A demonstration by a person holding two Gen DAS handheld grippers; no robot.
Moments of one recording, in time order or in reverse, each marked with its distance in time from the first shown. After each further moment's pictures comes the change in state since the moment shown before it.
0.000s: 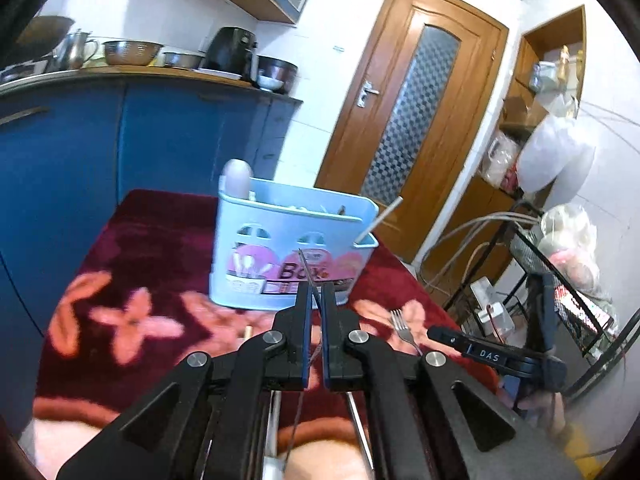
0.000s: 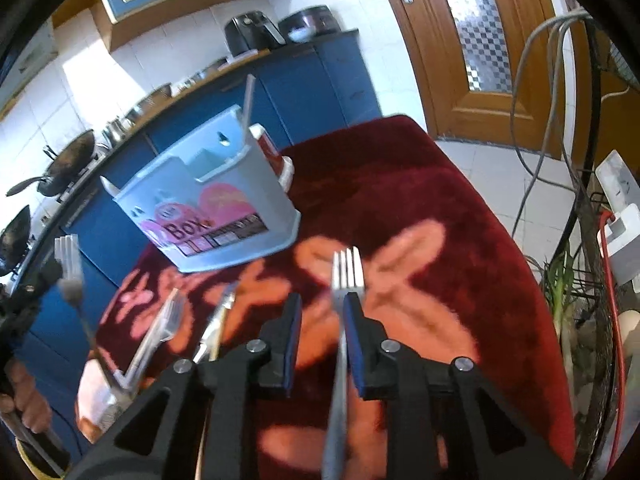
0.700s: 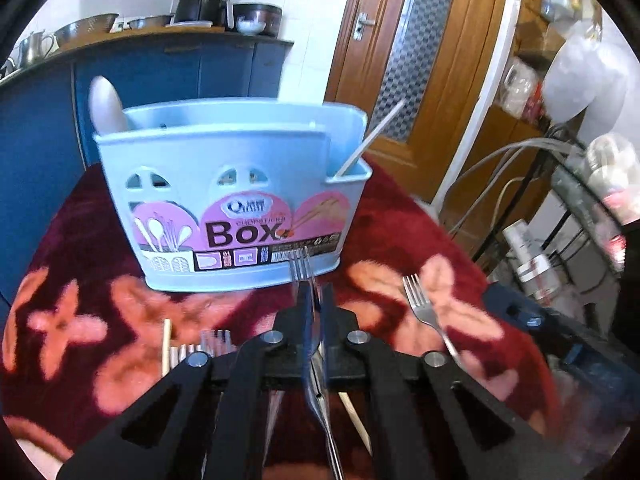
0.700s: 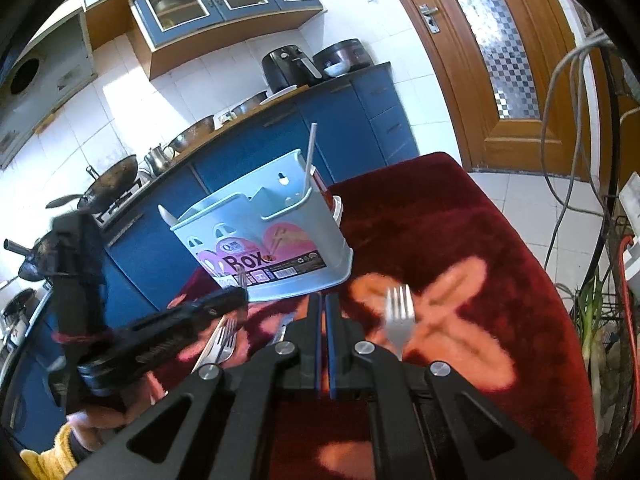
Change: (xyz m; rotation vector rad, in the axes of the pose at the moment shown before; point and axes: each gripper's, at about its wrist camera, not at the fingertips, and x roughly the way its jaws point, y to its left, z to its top) left arm 0.110 -0.051 -0.022 0.106 0.205 0.060; right arm -0.029 0.026 0.001 -0.040 -0.148 0.149
